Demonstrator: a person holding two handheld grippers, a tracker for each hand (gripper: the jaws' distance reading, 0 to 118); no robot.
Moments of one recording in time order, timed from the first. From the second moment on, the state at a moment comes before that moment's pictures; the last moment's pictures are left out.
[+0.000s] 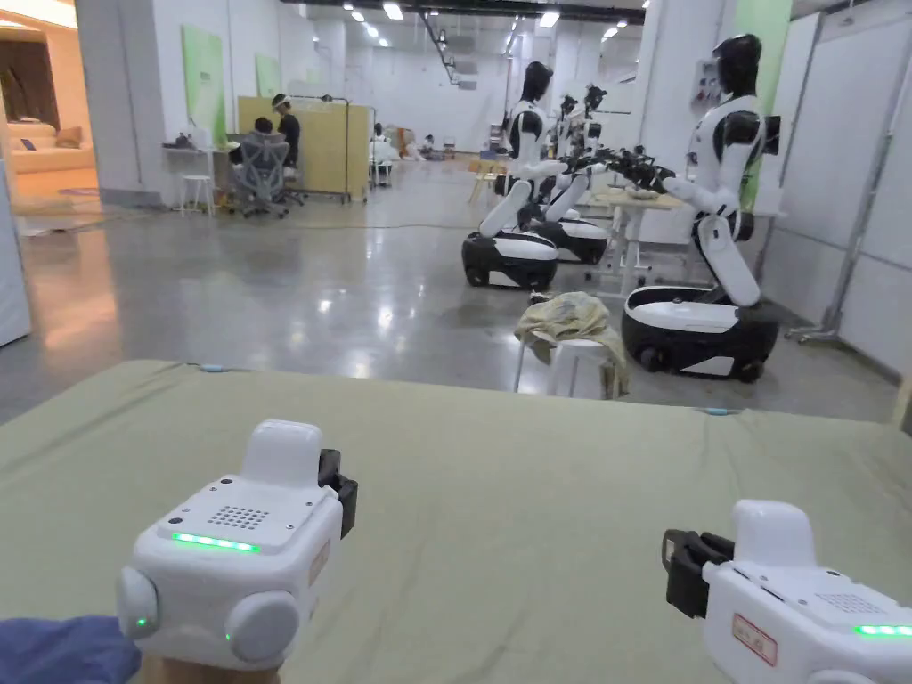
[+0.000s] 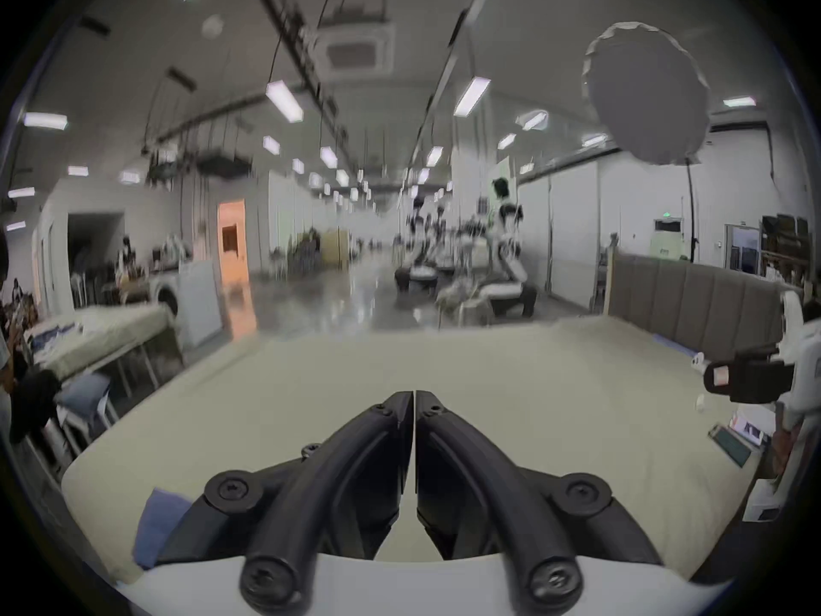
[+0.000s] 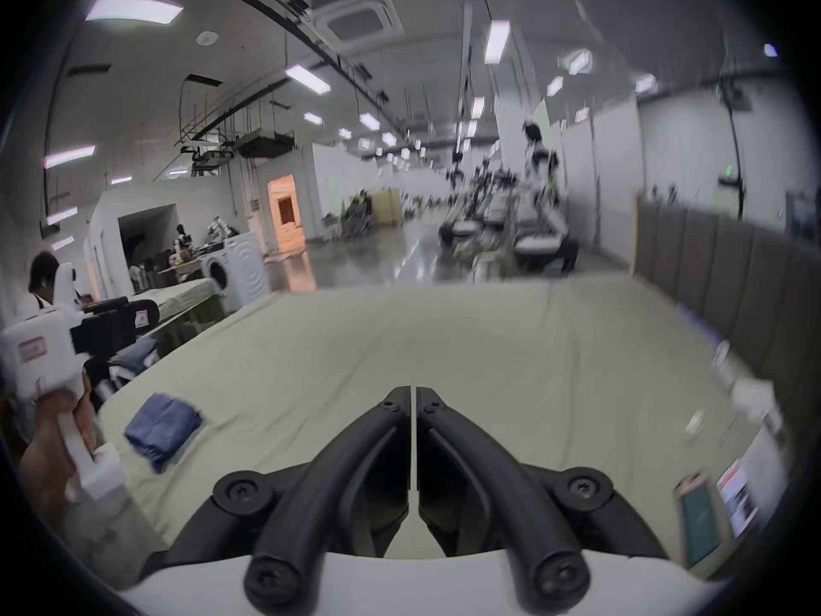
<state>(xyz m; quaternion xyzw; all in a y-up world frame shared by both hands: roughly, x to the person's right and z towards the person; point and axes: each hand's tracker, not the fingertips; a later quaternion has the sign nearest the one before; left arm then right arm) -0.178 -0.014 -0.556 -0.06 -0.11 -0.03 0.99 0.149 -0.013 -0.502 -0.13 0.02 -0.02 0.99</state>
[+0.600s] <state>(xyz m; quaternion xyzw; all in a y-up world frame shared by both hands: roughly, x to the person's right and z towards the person) -0.122 0.051 -0.538 -0.02 -0.11 -0.02 0.99 0.167 0.059 -0.493 -0.03 -0.01 0.03 1.00</state>
